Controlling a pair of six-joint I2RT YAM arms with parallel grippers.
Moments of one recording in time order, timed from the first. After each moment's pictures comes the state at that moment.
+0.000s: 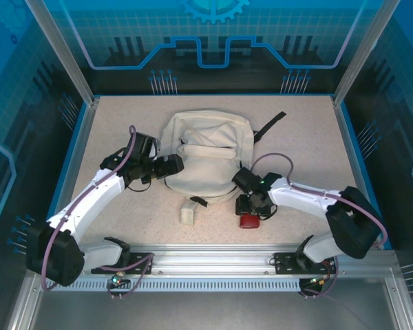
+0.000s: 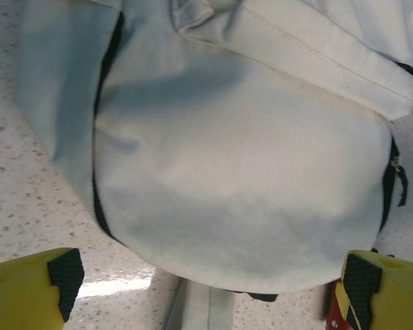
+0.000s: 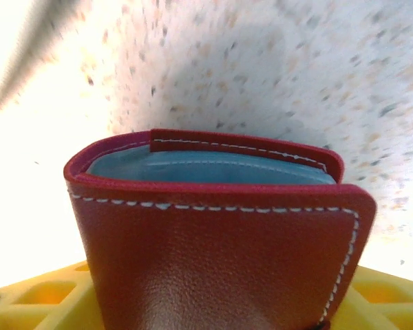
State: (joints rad) left arm -0.31 1.22 0.94 -0.68 0.24 -0.64; right arm 0.74 1.42 0.79 -0.78 0.02 0.83
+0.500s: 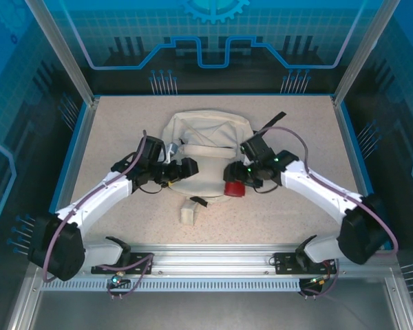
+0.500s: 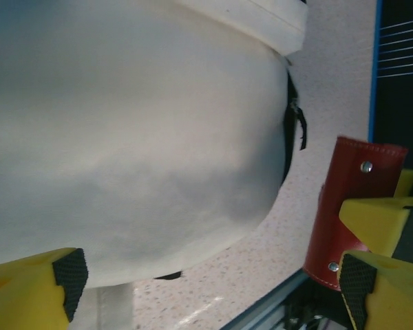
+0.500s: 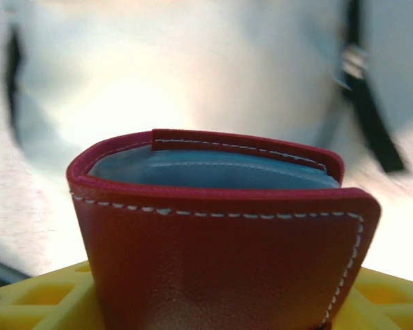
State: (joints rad) left arm -0.39 1.27 0.85 -0.42 0.50 -0.74; right arm 0.61 1.42 1.08 -0.70 -0.21 0.74
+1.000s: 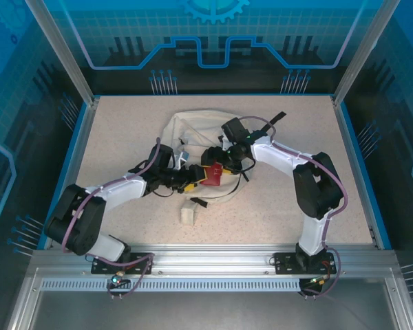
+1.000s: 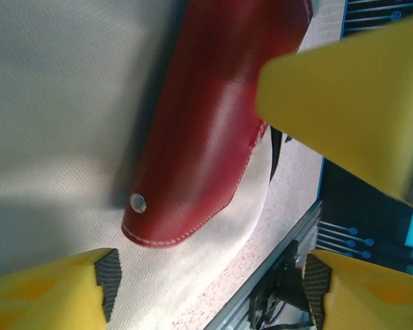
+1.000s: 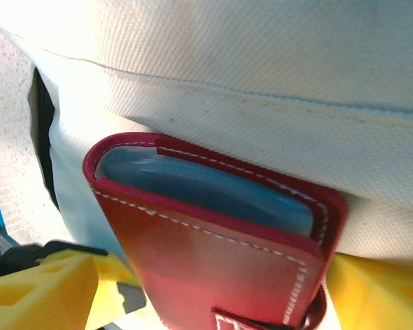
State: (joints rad) left arm -0.41 1.48 0.70 0.00 0.68 -0.90; right arm 0.55 1.87 1.37 -0.61 -0.44 0.70
